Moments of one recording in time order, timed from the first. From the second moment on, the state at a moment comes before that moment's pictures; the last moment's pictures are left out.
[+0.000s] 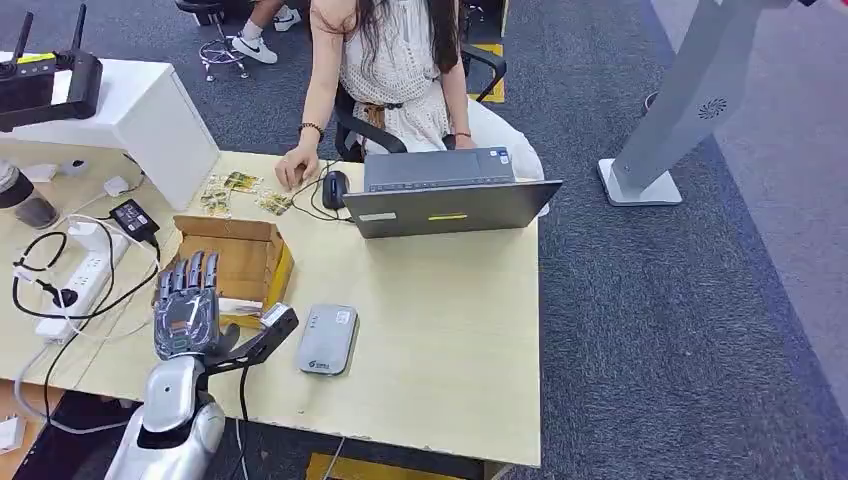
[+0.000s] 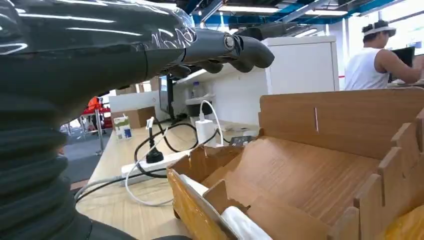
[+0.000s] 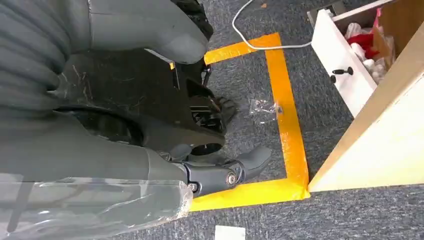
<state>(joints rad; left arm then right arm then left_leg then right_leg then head) -0.14 0.00 -0.06 -1.13 -1.54 0.17 0.17 -0.09 0.24 -0.59 -0.23 0.29 0.03 -0.32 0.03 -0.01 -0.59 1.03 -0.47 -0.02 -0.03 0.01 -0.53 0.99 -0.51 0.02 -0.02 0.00</state>
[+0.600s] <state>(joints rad) -0.14 -0.01 -0.06 -1.12 -1.54 0.17 0.17 -0.09 0.24 -0.59 -0.23 0.29 0.03 -0.32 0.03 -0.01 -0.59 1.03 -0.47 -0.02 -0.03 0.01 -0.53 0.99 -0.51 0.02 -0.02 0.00</state>
